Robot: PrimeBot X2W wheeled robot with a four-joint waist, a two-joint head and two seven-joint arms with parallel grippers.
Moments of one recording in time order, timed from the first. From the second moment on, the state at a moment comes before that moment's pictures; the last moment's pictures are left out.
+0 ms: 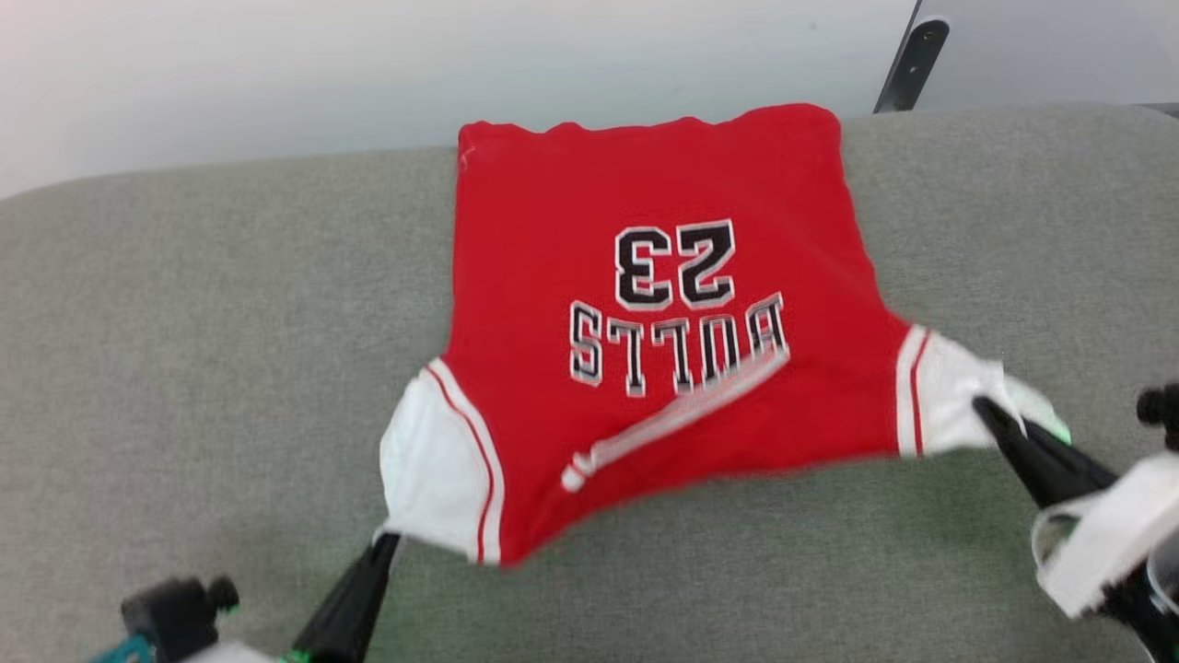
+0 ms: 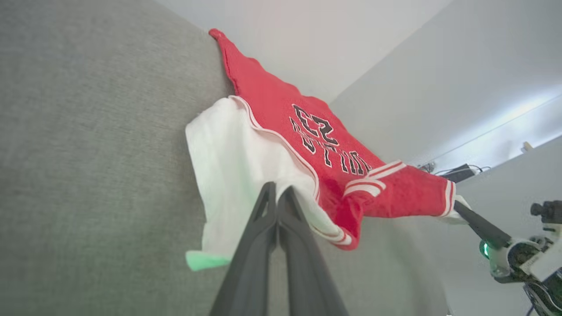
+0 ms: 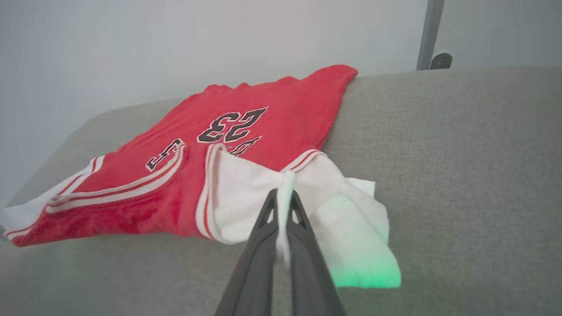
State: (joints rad) left arm 0.01 0.61 -0.49 -0.10 -1.22 -0.01 -0.26; right arm -0.19 -0.51 0.21 -0.02 0.80 0.13 0.26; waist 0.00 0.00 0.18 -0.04
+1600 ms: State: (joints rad) left arm -0.08 0.61 -0.68 0.04 -1.00 0.11 -0.12; right arm -0.15 -0.50 0.33 0.08 0.59 0.13 0.41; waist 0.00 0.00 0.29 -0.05
